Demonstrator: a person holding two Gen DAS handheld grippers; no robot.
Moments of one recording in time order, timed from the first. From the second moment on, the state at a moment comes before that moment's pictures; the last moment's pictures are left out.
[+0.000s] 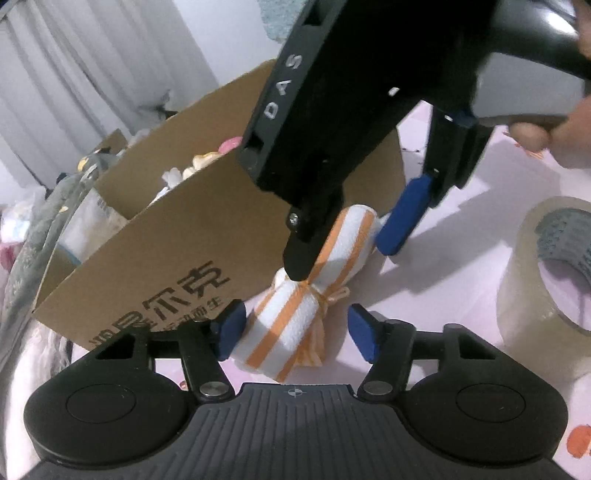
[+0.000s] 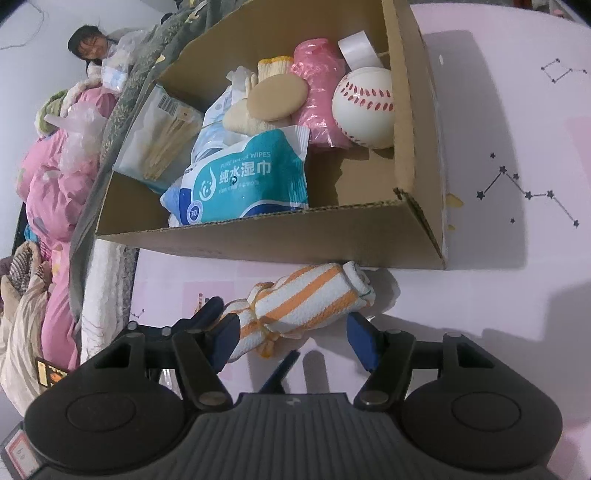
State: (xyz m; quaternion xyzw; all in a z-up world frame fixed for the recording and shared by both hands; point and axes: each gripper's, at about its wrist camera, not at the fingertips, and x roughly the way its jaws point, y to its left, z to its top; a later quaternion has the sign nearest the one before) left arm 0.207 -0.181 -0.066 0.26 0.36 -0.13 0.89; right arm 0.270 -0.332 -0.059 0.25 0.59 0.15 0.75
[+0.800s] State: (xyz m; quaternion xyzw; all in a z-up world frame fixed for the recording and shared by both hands) left arm 0.205 -0.177 -0.054 0.24 0.35 -0.15 0.89; right arm 0.268 -0.341 -0.069 0.33 0.59 0.12 0.72
